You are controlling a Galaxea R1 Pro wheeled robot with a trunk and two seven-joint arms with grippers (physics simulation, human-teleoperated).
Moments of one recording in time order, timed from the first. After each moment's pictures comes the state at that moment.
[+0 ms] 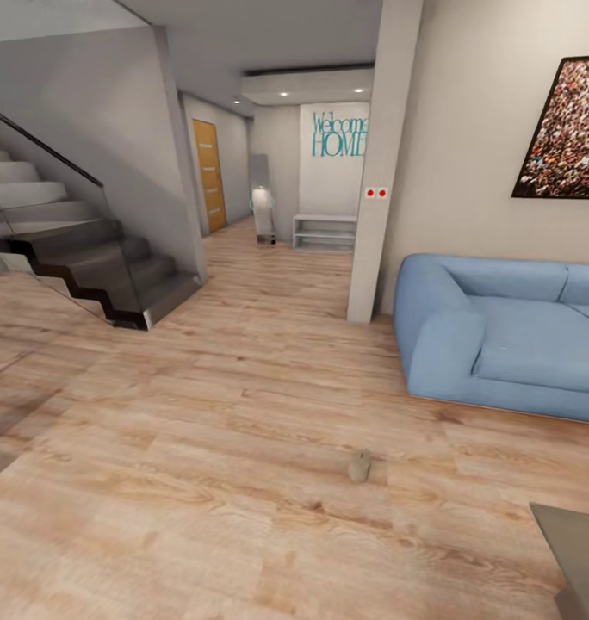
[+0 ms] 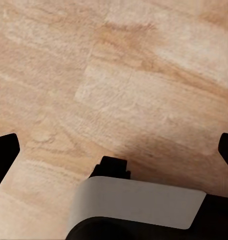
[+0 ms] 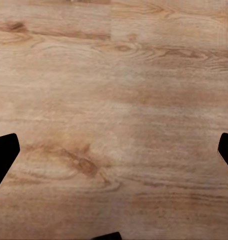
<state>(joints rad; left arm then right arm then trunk) -0.32 0.07 -2.30 -0.36 2.35 -0.52 0.32 -0.13 0.03 0.87 -0.04 -0.90 -0.80 -0.24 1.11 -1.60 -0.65</state>
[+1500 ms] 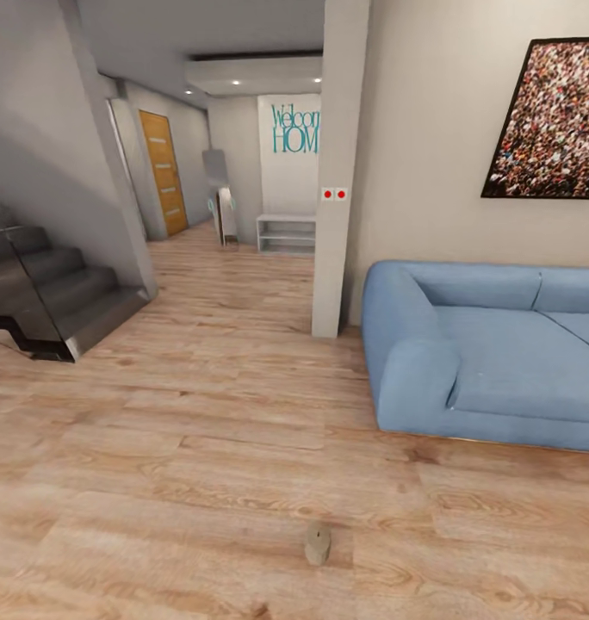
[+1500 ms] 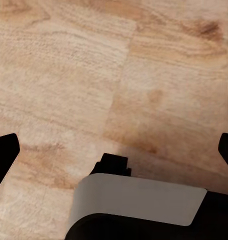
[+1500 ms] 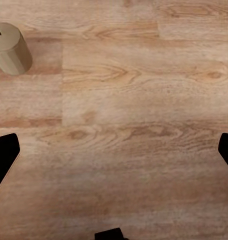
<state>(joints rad) -0.32 0.07 -2.30 -0.36 2.35 -0.52 0.32 -0.12 0.03 0.87 -0.04 -0.90 -0.79 -0.24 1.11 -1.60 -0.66</state>
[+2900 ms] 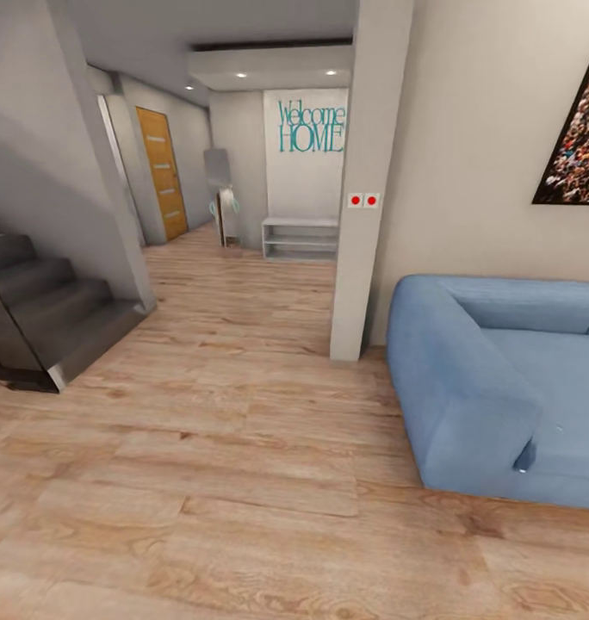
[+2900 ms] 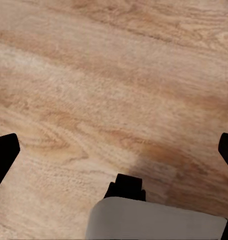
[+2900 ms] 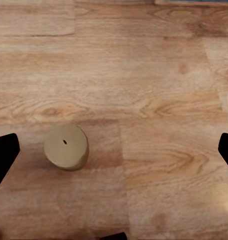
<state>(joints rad) -0.32 0.07 -2.29 -0.30 2.35 -0.52 0.32 -0.13 0.03 0.87 -0.06 -0.90 -0.79 -0.24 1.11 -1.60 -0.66</state>
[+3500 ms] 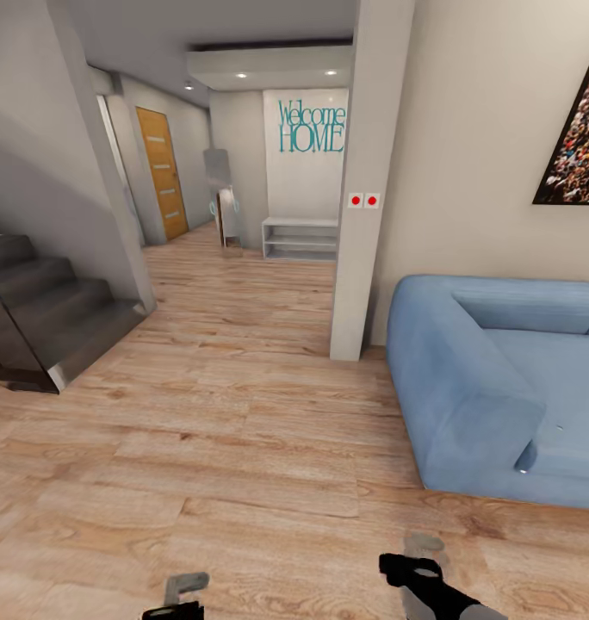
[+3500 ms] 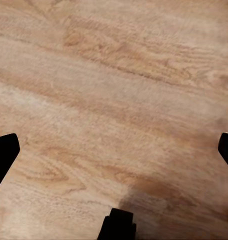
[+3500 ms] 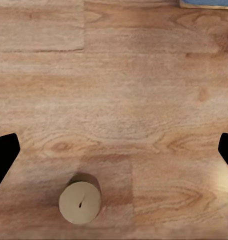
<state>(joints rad) -0.55 -0.03 -2.25 -0.06 2.35 -0.03 0.30 -0.59 -0.01 0.87 -0.11 -0.94 -0.06 -0.25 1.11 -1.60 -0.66</state>
